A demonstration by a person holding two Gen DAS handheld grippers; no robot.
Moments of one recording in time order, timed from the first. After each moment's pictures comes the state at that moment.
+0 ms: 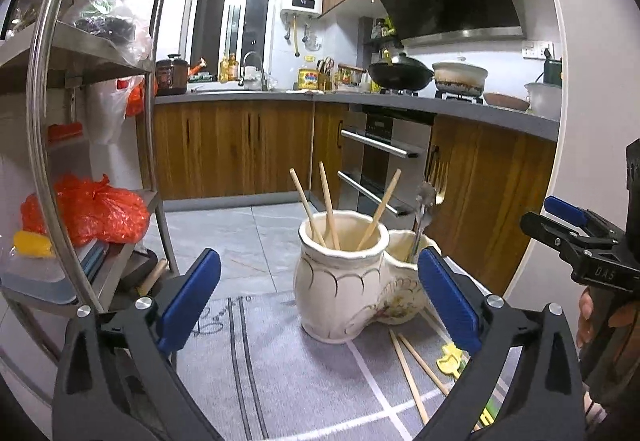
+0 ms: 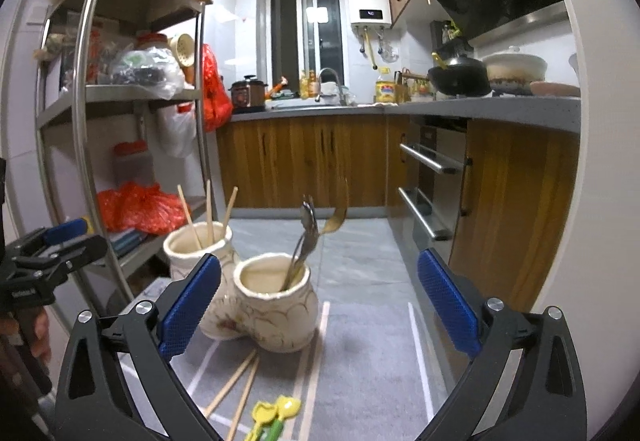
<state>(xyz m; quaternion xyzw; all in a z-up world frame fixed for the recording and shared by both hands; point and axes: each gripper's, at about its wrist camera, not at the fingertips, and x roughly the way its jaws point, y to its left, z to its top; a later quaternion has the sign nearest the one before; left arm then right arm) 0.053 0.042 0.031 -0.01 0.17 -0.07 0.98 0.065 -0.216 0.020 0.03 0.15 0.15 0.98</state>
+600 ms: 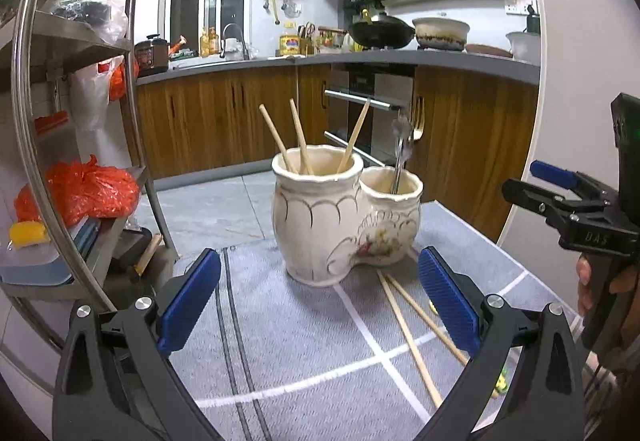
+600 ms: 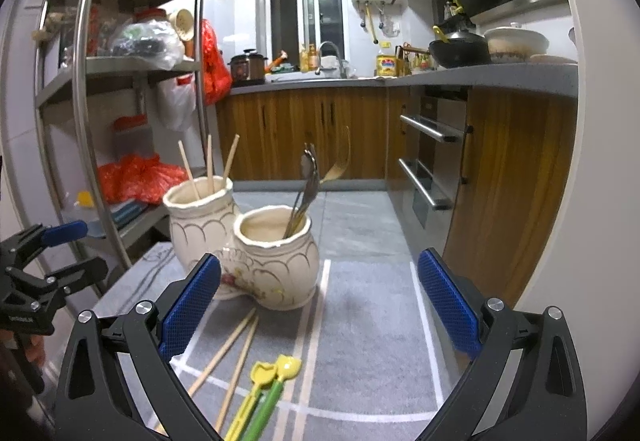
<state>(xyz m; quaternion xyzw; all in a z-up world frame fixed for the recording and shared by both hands) 0.038 0.026 -0.002 0.03 0.23 -0.09 0.97 0.057 -0.213 -0.005 0.01 0.19 0.15 0.97</state>
